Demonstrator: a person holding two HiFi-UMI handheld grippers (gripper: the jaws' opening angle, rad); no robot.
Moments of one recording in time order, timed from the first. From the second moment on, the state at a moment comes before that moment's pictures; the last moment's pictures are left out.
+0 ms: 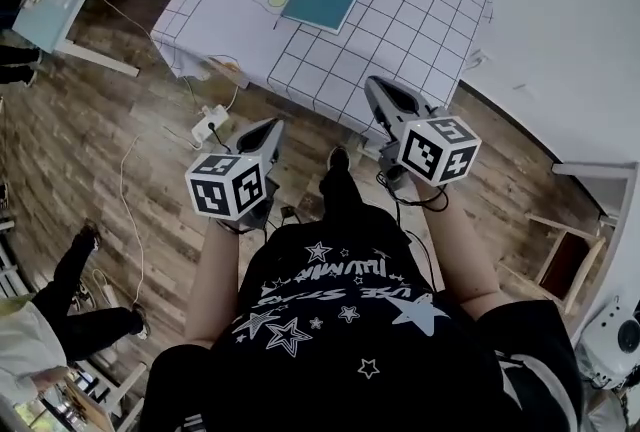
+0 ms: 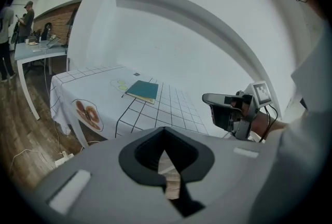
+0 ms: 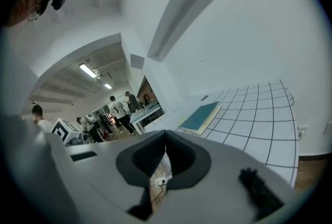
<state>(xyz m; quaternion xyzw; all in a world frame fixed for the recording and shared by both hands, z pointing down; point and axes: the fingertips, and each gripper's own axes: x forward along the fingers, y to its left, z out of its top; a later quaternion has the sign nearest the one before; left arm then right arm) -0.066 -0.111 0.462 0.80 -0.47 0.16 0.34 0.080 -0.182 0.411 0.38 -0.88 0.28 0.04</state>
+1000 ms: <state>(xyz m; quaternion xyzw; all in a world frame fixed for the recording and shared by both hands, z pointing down) -0.062 0.067 0.338 0.81 -0.57 0.03 0.13 0.110 0.050 0.354 0.38 -0.90 0.19 0.04</state>
